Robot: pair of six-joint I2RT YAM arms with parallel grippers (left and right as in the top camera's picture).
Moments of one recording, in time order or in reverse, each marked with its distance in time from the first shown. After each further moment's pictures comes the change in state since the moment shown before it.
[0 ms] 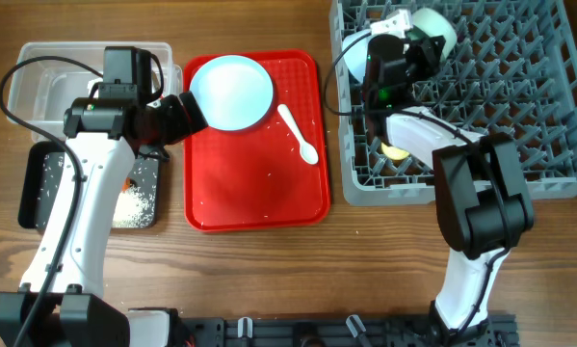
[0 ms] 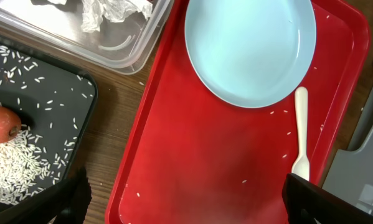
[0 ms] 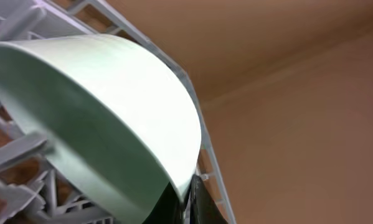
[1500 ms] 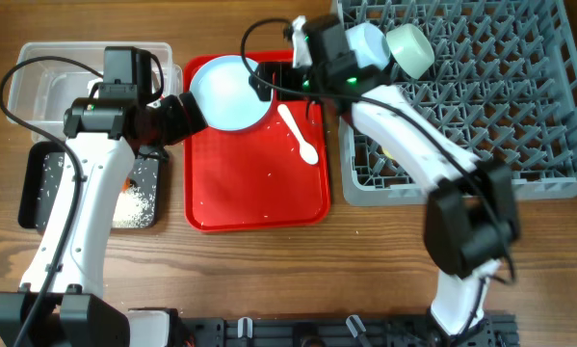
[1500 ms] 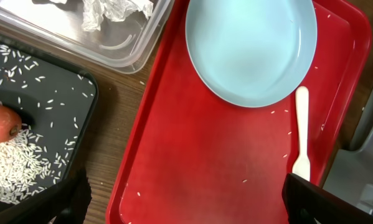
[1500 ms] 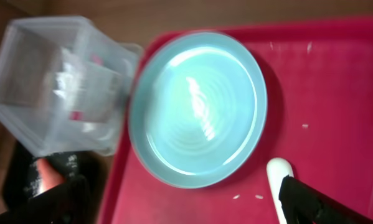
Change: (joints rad) left arm 0.000 0.000 0.000 -0.002 0.000 0.000; right arm 0.208 -0.032 0.356 -0.896 -1.424 1.289
